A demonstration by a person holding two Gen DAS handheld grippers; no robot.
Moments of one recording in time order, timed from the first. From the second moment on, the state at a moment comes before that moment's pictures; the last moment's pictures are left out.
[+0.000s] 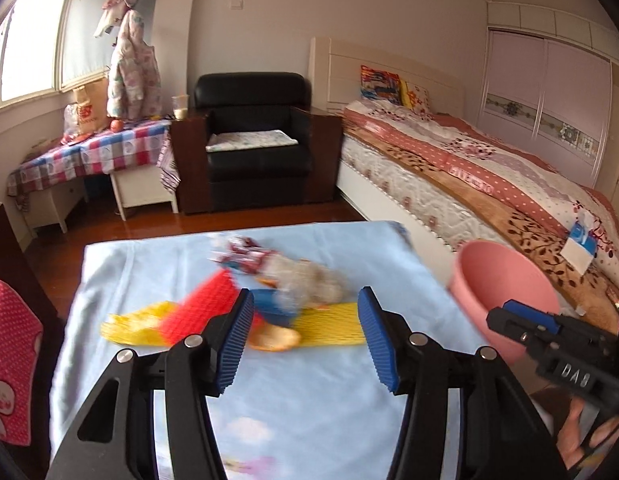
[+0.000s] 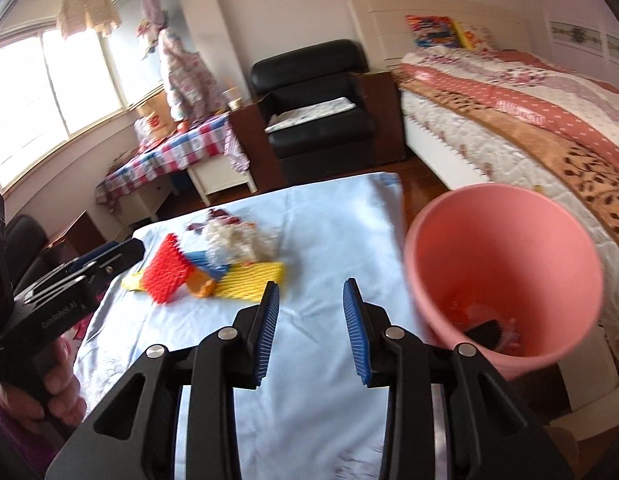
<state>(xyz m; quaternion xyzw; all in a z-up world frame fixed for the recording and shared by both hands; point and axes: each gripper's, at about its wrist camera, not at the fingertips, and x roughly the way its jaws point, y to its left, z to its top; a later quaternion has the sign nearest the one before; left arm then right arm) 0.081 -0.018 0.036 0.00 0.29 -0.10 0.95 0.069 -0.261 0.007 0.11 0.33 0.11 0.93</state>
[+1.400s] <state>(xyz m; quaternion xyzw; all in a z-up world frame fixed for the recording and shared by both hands) 0.142 0.075 -0.035 -0.02 0.38 -0.12 0.92 0.242 -0.175 -0.029 0.11 0.40 0.26 0.87</state>
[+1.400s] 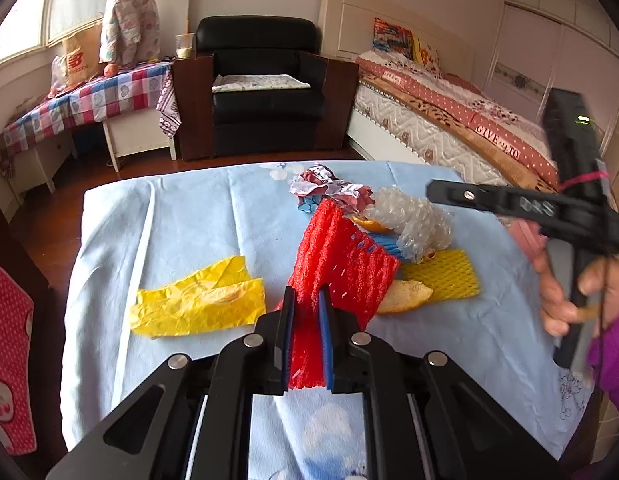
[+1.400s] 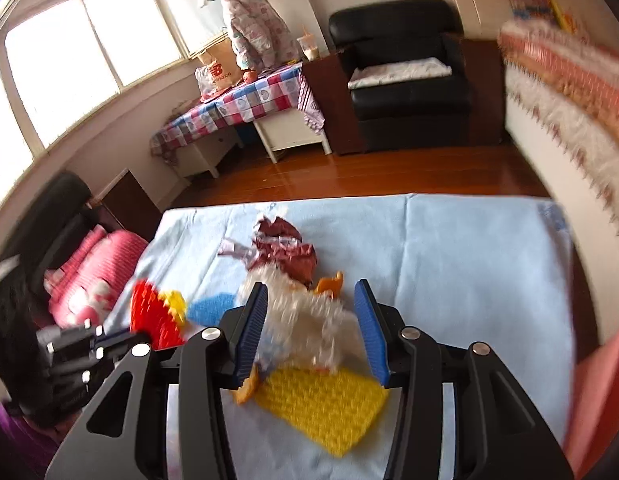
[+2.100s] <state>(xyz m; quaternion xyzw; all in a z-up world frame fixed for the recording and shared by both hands) 0.119 0.088 -0.022 -0.06 0.38 -0.10 0.92 0.173 -0.164 -0.043 0.15 0.46 0.35 0.80</state>
